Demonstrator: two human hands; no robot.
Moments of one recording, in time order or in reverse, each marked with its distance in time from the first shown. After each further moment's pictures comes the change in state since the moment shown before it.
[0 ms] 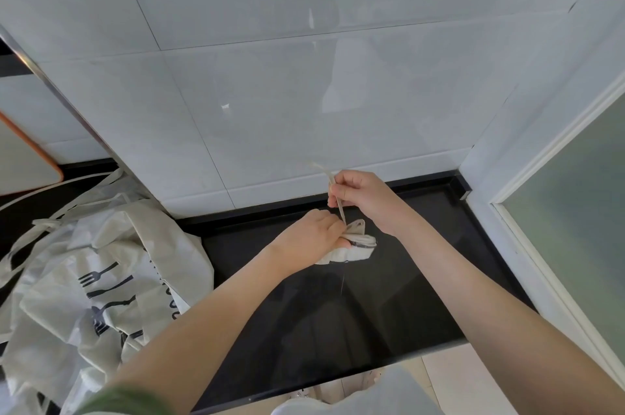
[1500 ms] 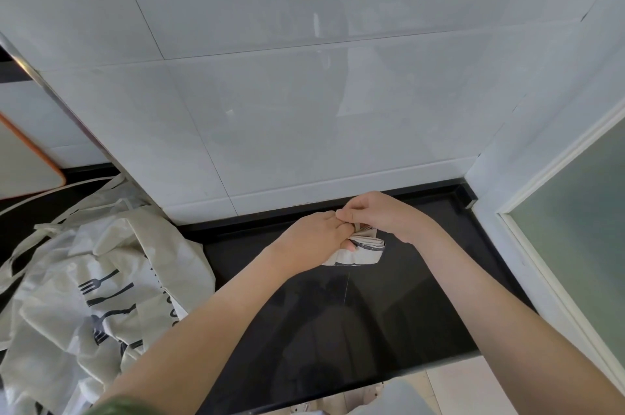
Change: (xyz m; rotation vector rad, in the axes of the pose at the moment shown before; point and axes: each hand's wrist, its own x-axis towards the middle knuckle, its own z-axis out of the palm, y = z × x) left_hand 0.015 -0.004 -0.027 -0.012 -0.250 -0.058; right_hand 0.010 0.013 -0.021 -0.217 -0.188 0.211
